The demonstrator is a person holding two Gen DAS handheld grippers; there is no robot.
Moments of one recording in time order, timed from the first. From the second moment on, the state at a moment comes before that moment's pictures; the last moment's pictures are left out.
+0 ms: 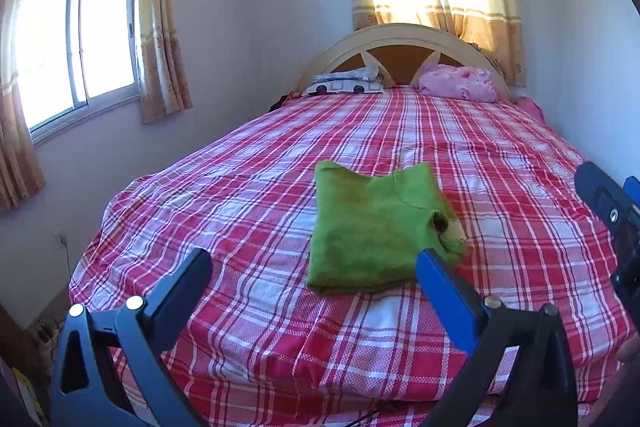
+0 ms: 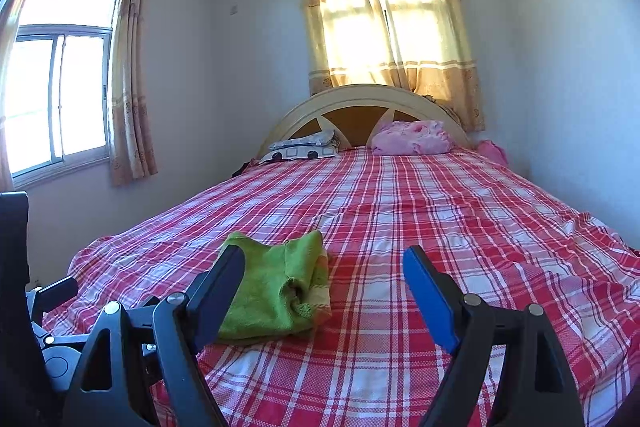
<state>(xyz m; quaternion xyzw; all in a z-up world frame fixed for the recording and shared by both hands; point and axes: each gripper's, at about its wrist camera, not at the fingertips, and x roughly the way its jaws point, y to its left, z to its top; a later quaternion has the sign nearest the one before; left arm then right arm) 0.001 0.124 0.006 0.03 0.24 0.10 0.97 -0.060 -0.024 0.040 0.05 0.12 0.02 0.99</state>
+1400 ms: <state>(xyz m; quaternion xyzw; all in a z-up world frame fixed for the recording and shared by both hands) -0.002 0.124 0.010 0.01 0.24 0.10 0.97 -0.069 -0.025 0.040 0.04 0.11 0.01 0.99</state>
